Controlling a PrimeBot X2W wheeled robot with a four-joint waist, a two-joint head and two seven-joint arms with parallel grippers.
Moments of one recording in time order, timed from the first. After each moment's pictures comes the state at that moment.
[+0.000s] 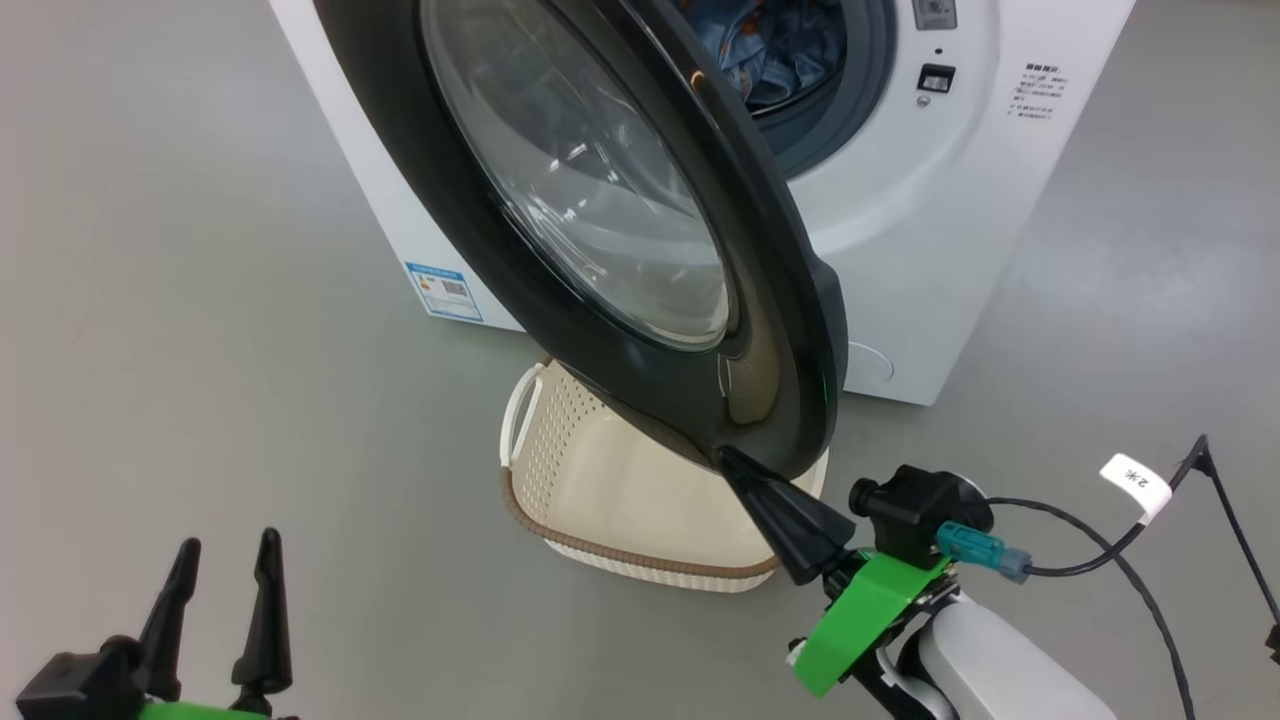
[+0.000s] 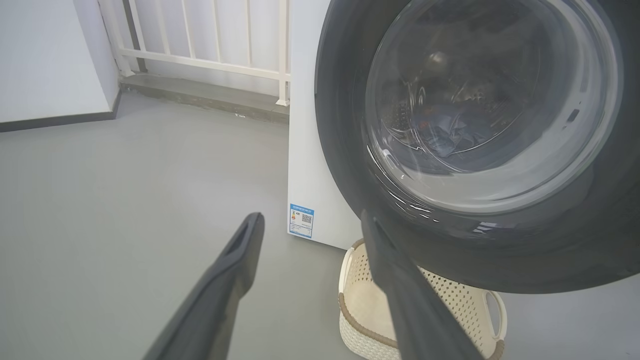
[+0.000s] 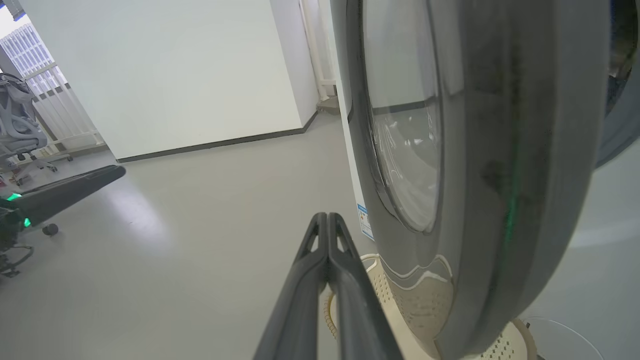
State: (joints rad) left arm 0.02 0.16 0.00 0.11 -0.39 -0.13 -0.26; right arm -0.39 -0.19 0.61 0.33 0.47 0.13 -0.26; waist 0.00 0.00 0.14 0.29
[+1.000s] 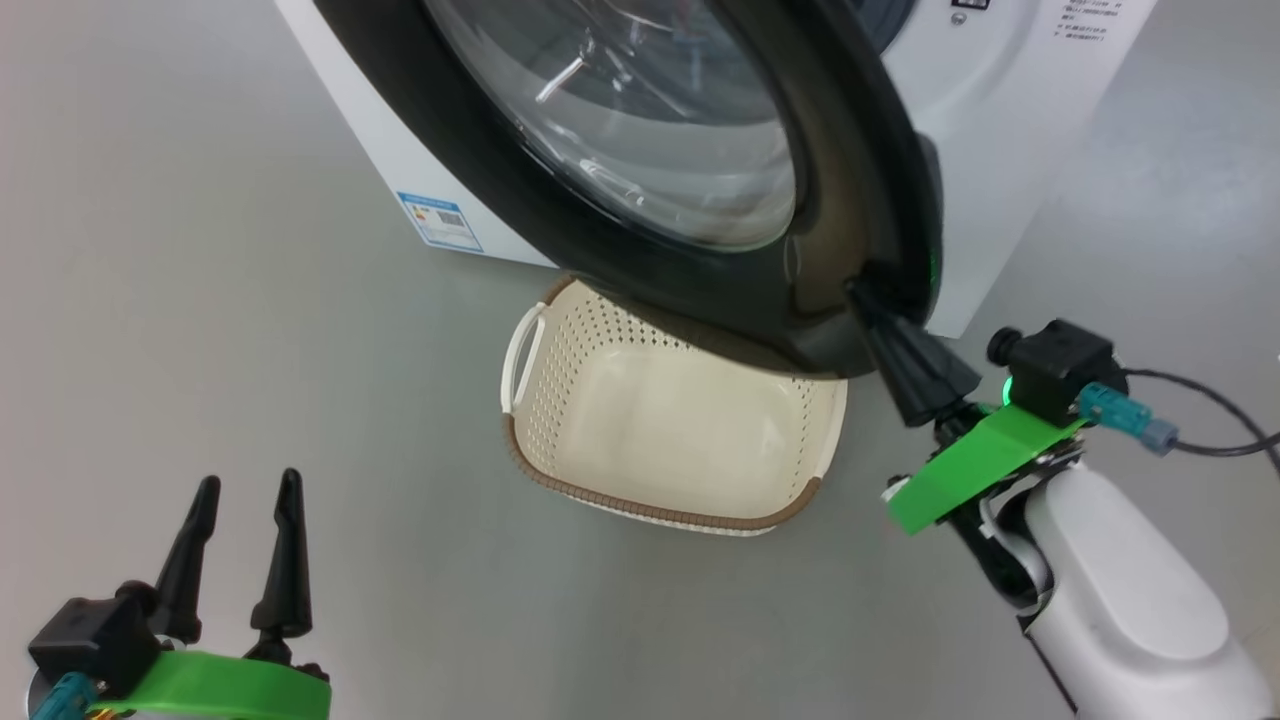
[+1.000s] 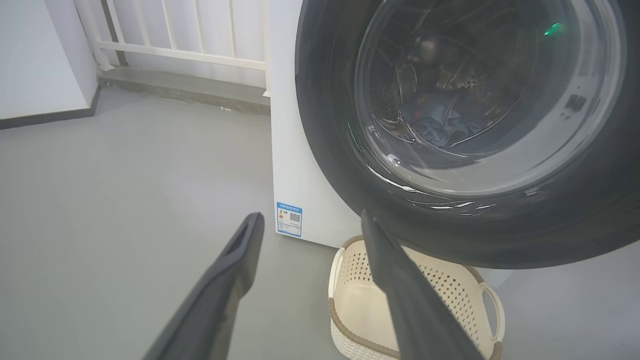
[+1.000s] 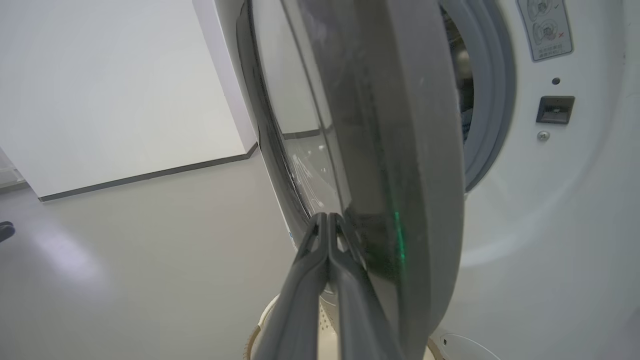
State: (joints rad) left arm -0.07 0.14 -0.03 0.10 -0.39 -0.13 -0.26; right arm -0.53 -0.25 0.39 0.36 0.44 0.13 -0.26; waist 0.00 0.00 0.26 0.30
